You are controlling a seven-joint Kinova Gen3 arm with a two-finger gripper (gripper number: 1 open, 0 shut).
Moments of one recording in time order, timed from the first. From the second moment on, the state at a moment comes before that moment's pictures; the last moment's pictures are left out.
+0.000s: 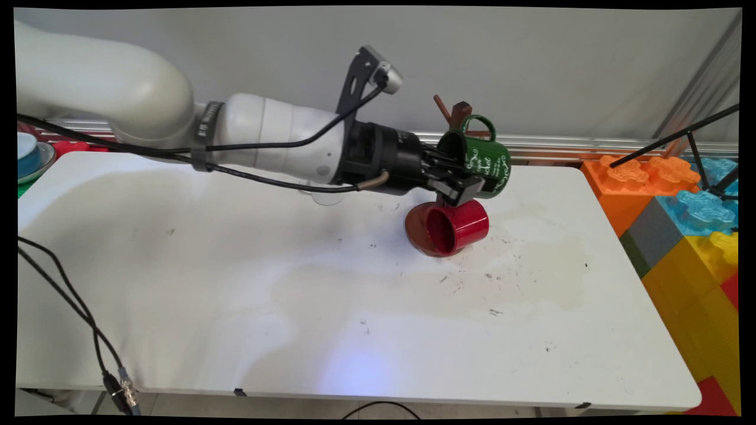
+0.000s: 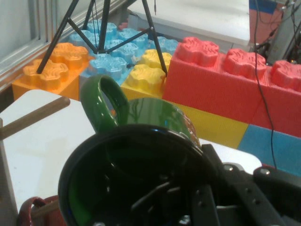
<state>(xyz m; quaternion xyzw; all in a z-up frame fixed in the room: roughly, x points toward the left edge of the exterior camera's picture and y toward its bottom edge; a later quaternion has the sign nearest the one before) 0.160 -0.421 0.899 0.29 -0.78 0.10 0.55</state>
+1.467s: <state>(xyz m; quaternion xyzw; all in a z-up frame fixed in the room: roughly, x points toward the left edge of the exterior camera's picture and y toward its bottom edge) 0.251 -0.432 0.904 0.15 -0.92 0.19 0.32</state>
